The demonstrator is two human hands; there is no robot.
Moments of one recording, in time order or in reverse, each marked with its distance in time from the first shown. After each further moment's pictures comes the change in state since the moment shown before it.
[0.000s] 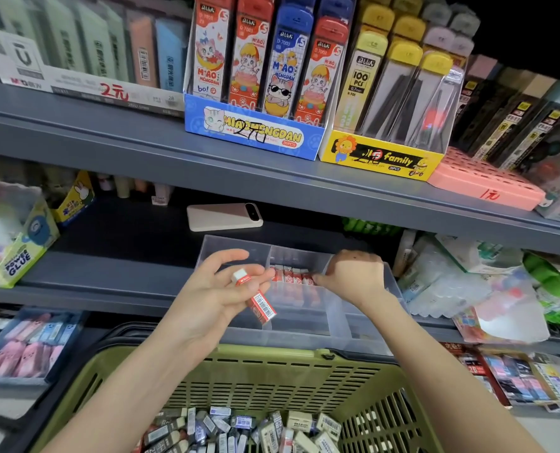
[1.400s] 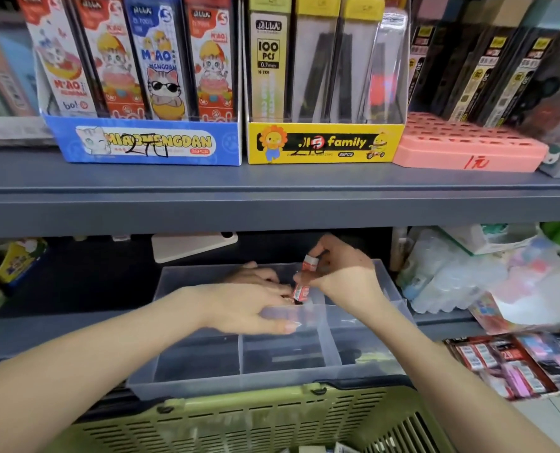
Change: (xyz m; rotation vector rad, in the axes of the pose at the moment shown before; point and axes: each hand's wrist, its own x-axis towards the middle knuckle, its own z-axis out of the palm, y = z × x) left_hand 0.119 -0.022 0.032 2.002 -0.982 0.320; right_hand 0.003 0.018 0.005 0.888 -0.012 0.182
